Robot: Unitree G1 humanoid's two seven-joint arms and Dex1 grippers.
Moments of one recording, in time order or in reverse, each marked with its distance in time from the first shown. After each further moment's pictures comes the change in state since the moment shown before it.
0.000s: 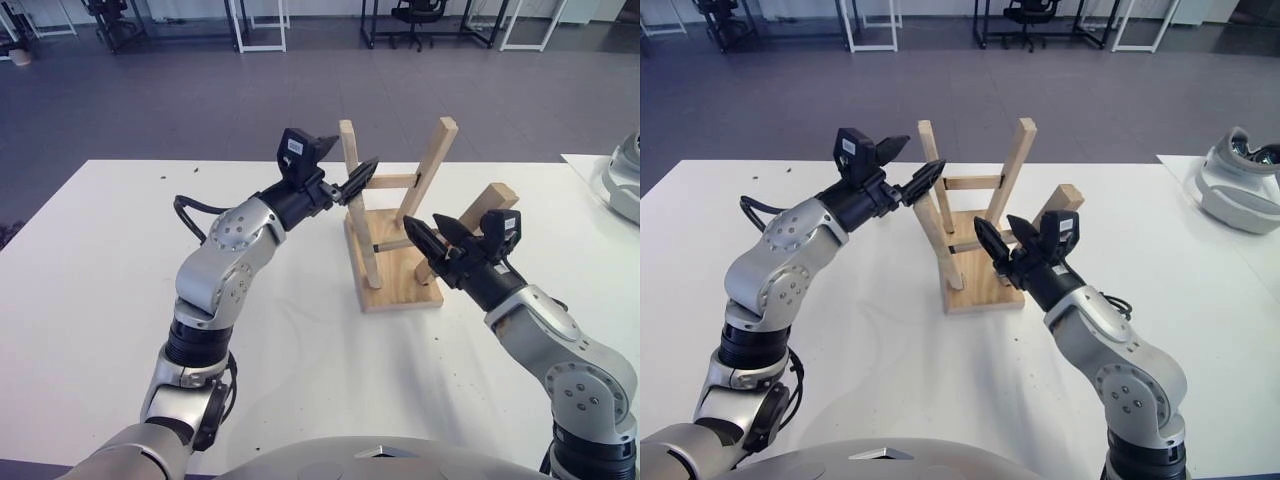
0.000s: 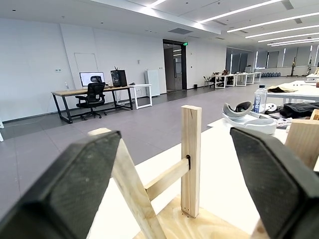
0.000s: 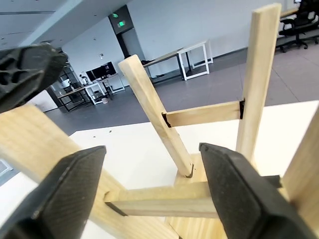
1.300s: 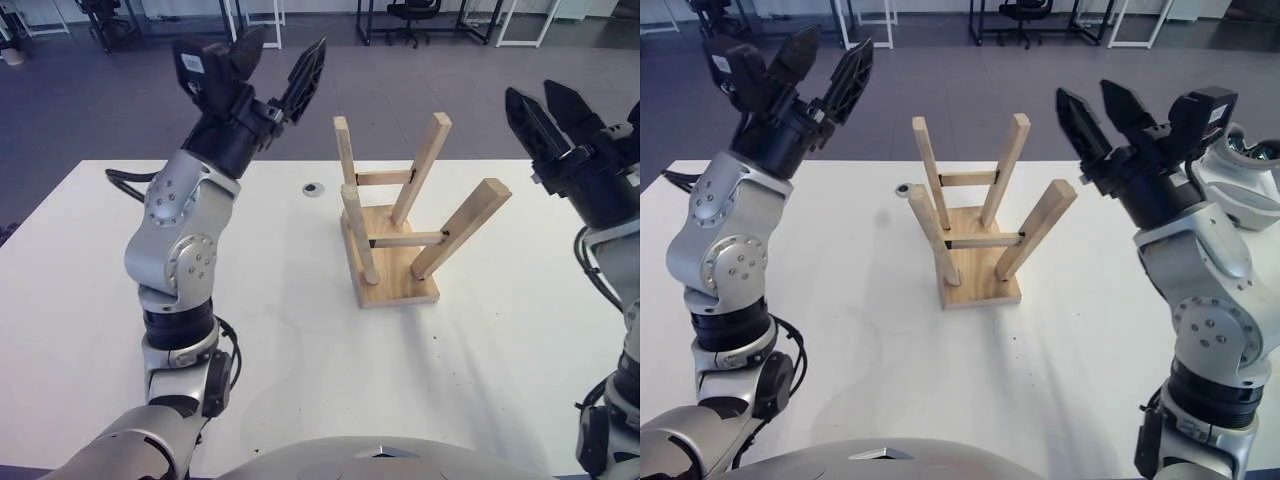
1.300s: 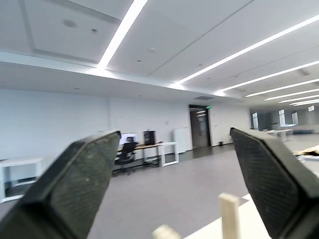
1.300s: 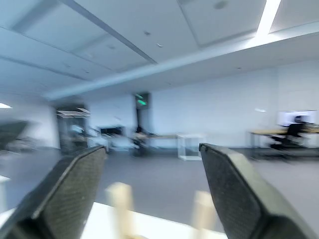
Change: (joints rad) left arm -0.063 0.005 0.272 -0.102 -0.028 -0.074 0.068; right arm -0.293 -0.290 -0.284 0.200 -0.013 -0.210 0.261
